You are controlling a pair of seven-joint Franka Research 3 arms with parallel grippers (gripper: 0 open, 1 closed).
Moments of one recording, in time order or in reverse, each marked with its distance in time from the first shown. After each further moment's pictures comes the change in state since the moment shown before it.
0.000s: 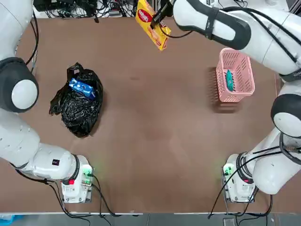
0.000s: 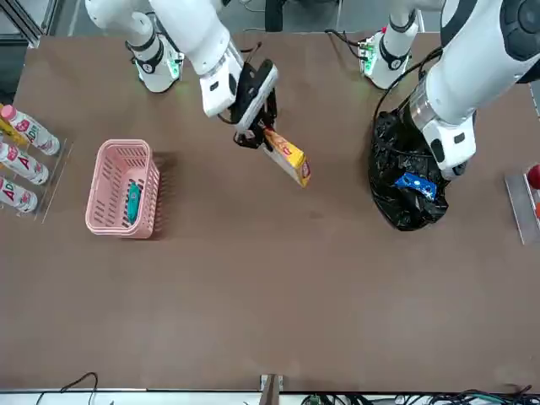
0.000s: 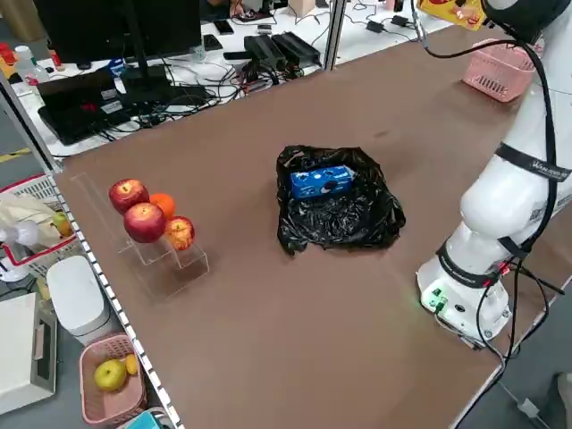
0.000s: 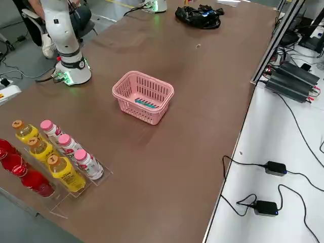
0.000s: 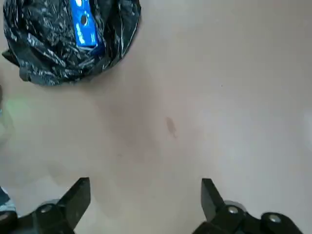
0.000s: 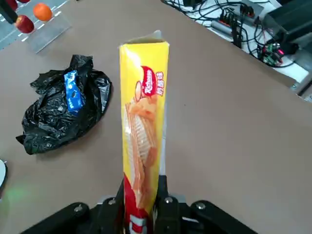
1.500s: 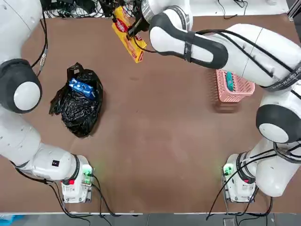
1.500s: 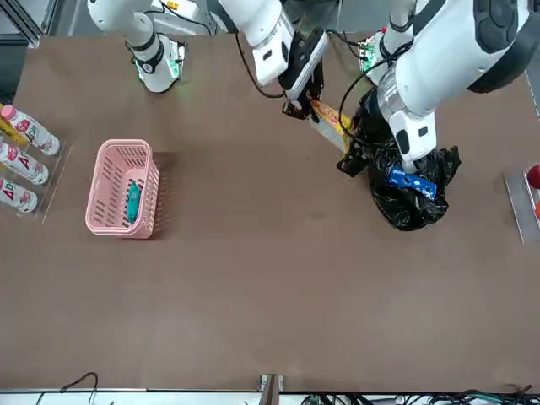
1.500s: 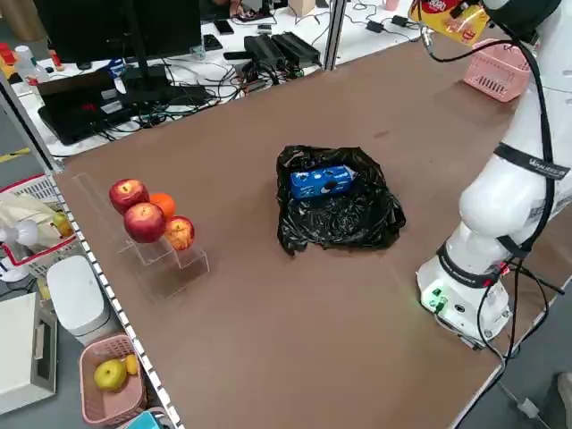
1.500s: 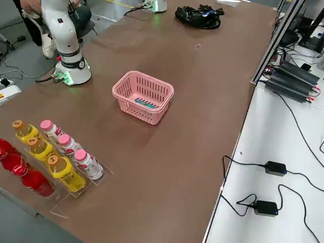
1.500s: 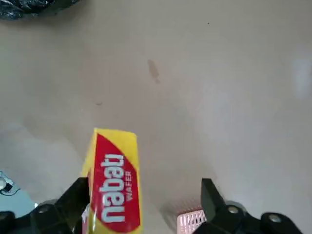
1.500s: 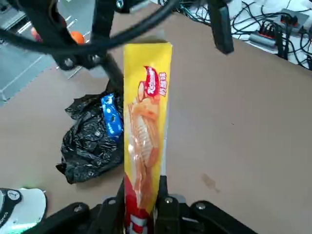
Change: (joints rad) left arm -0.037 0.034 -0.060 0.012 -0.131 0.098 -0.083; right arm 0.168 0.111 -0.006 0.109 -0.012 0.119 0.222
